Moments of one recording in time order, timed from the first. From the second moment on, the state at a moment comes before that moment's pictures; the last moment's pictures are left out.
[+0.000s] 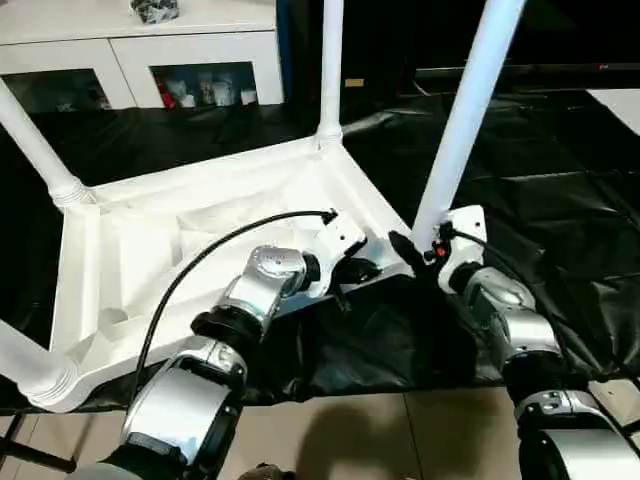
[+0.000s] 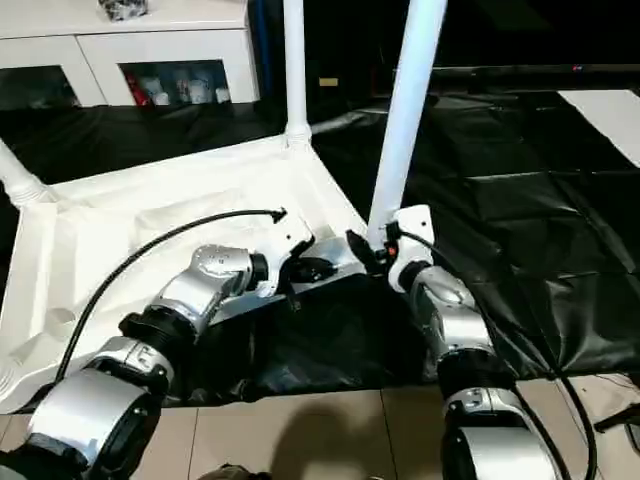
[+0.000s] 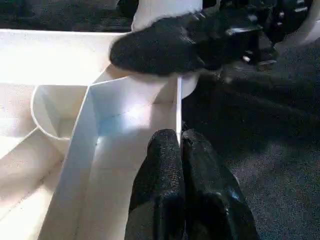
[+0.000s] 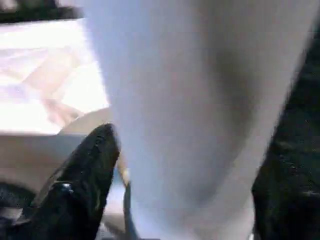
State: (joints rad) left arm -0.81 0.02 -0.17 0.96 0.11 0.06 -0.88; right arm -0.56 -0.21 -0.07 0.79 0.12 -0.02 0.59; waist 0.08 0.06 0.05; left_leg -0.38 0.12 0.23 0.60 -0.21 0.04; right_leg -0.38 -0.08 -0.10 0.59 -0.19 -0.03
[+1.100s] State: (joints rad) left arm -0.76 0.16 -0.26 0.86 0.07 0.05 -1.41; right arm -0.33 -0.46 0.07 0.42 0.27 0.15 1.31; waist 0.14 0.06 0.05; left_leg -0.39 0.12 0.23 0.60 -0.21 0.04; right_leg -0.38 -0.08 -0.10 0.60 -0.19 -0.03
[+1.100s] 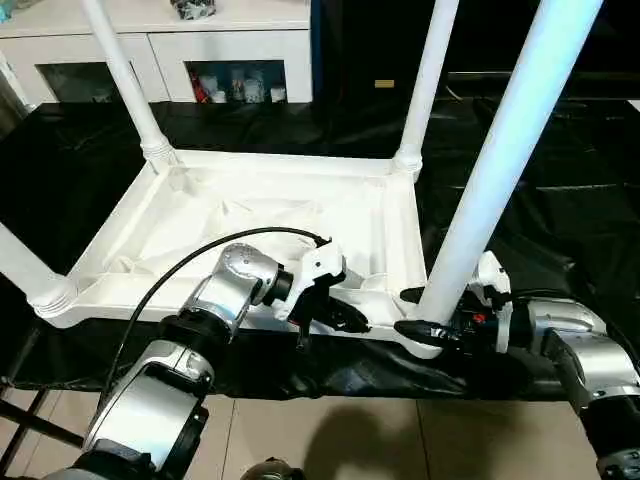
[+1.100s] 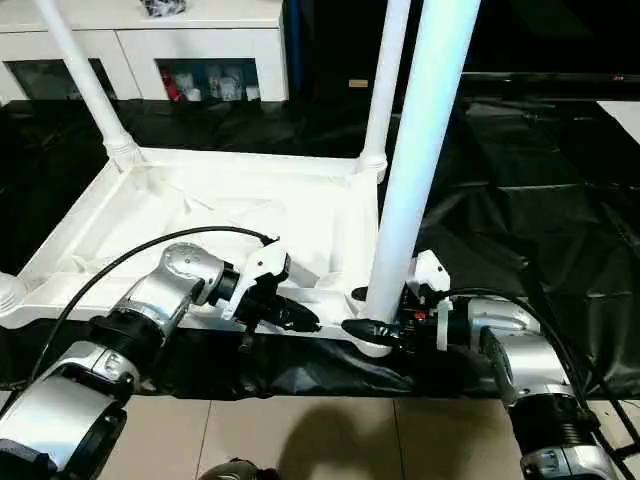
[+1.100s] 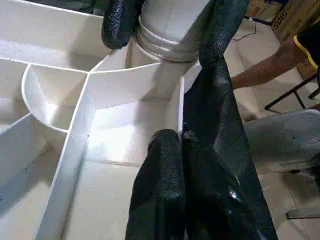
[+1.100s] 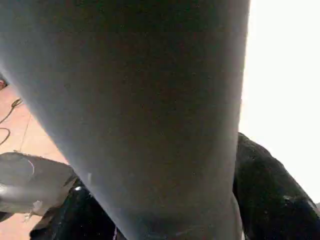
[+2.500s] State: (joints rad) left arm -0.77 0.11 -0.23 0.91 0.08 0.04 -1.23; right arm -0.35 -0.42 0.01 0.50 0.23 0.07 1.12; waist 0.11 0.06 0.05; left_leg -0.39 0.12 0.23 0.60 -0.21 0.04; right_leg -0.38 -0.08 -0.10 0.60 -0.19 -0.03
